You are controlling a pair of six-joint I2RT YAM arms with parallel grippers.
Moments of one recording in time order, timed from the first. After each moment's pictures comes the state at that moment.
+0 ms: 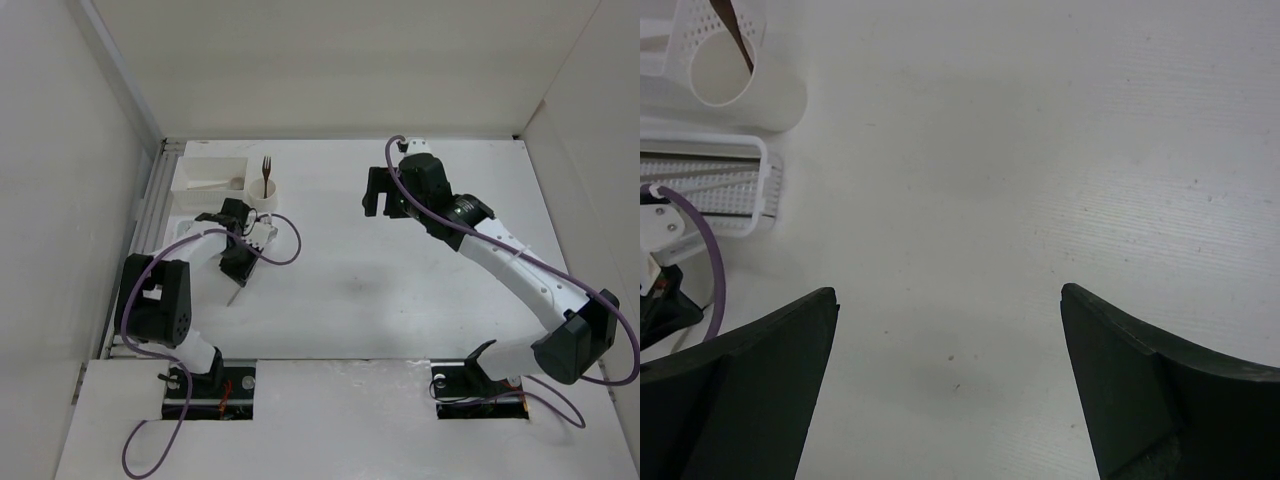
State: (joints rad) left arm -0.20 1.58 0.92 -0.78 0.11 0.34; right arm 0.61 1.37 1.31 -0.51 0.23 0.42
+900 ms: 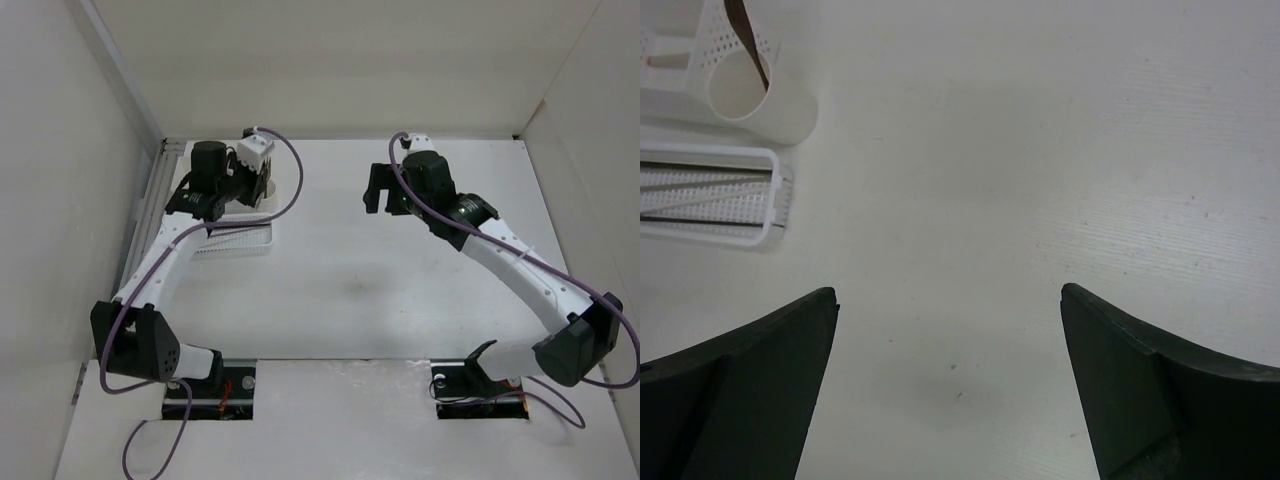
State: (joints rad) left arm -0.20 1.35 1.21 -0.42 0.36 0.29; right arm 0.60 1.34 1.32 -0.50 0.22 0.41
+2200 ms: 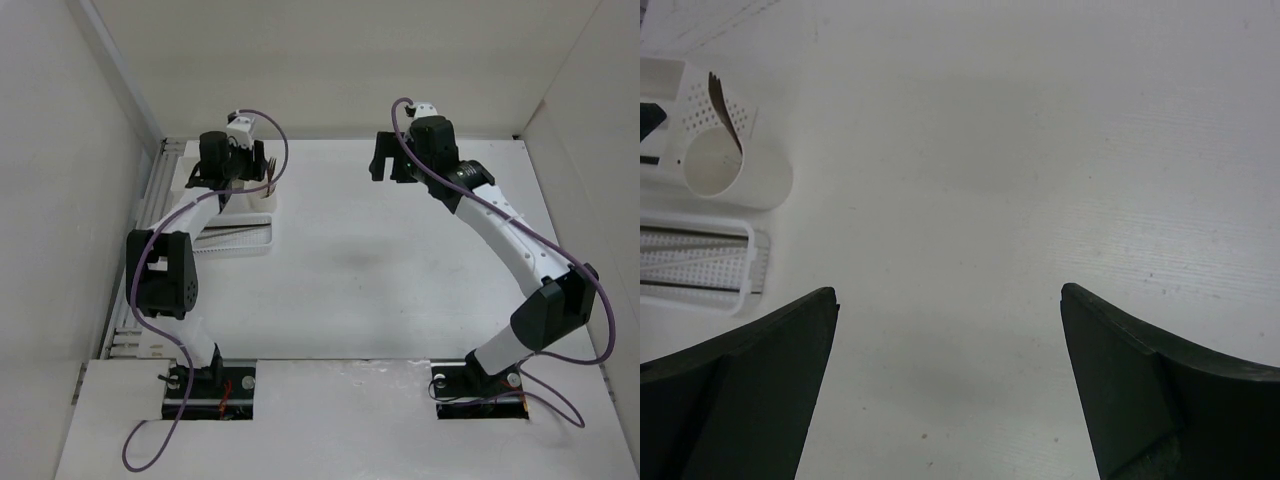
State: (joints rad) left arm -0.10 1.75 1.24 0.13 0.27 0.05; right arm 0.45 1.56 1.55 -0.50 0.11 0.31
